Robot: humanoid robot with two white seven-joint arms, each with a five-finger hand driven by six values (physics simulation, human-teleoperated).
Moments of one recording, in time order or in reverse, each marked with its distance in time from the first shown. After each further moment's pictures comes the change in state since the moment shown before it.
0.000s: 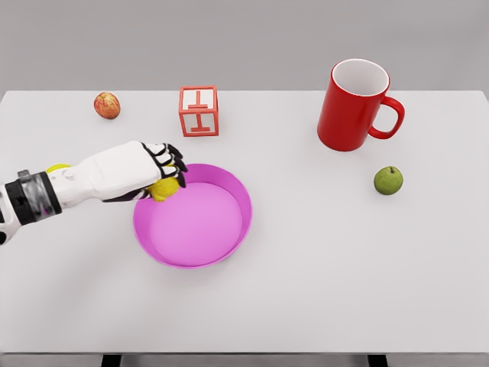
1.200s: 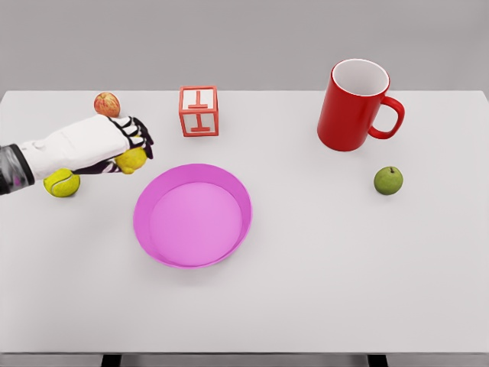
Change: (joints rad) left arm -0.098 0.051 0.016 0.158 -0.019 0.000 0.001; right arm 0.000 0.000 0.000 0.000 0.000 0.000 0.000
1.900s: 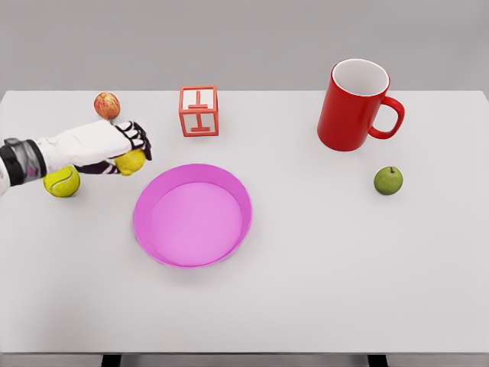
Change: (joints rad) left arm -0.113 -0.009 -0.117 0.200 -0.057 -0.002 0.002; right arm 0.000 0.000 0.000 0.000 0.000 0.000 0.000
